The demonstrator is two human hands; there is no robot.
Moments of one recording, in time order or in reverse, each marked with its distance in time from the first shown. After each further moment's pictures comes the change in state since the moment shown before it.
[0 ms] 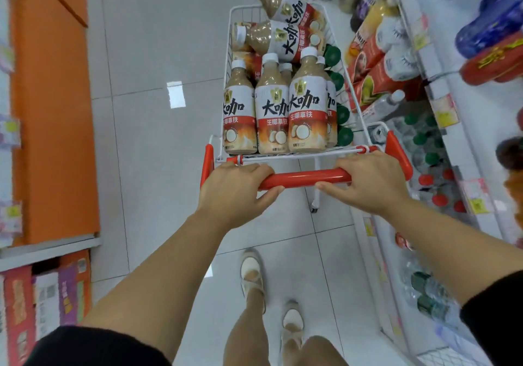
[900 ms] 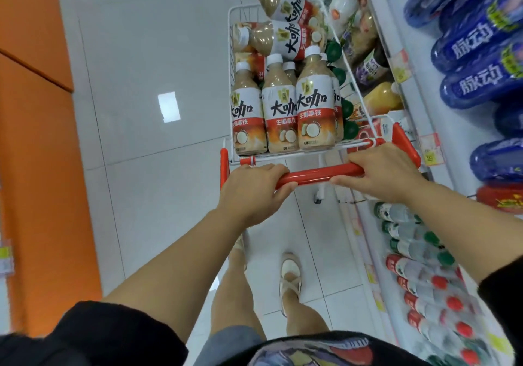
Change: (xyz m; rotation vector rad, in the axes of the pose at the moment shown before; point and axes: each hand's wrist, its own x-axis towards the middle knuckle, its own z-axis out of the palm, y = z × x) left_hand 0.293 -0.092 -0.108 -0.117 -0.180 0.024; right_hand 0.289 0.127 -0.085 0.084 -0.258 0.043
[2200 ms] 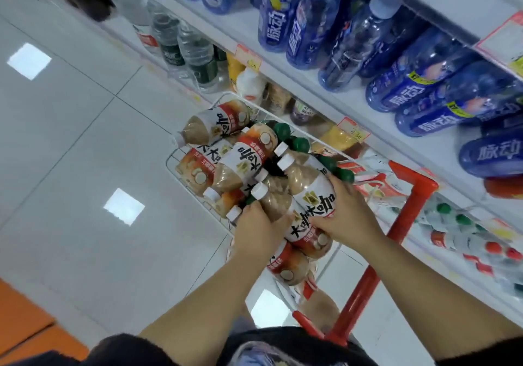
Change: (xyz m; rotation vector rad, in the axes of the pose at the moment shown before) left_hand 0.268 -0.058 -0.125 -0.338 -0.399 -0.212; right_hand 0.175 -0.006 -0.066 0.828 0.144 1.049
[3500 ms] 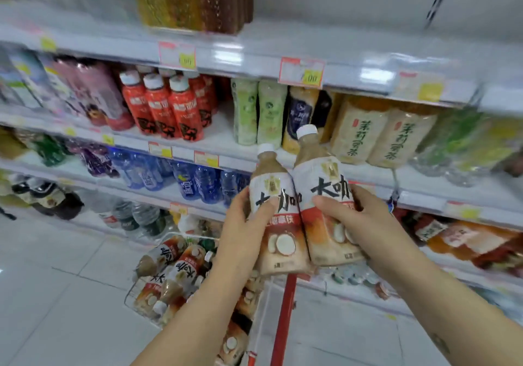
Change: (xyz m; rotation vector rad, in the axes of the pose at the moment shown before) left_hand -0.228 0.200 -0.034 -0.603 -0.180 0.681; right_hand -0.263 0.011 -0.226 1.044 0.546 -0.054
